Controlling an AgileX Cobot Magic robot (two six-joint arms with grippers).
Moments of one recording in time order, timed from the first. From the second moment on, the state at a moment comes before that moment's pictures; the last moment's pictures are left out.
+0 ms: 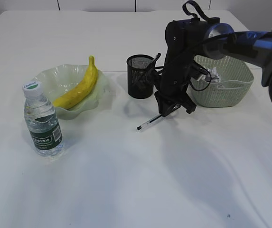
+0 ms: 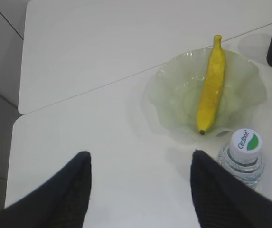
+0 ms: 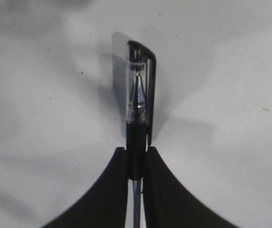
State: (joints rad) left arm -0.23 1.01 -1.03 0.33 0.69 -0.12; right arm 0.33 2.48 -2.16 0.04 1.19 1.25
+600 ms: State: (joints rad) left arm -0.23 1.01 -1.03 0.33 0.69 -0.12; right arm 0.33 2.48 -2.26 -0.05 1.21 1.11
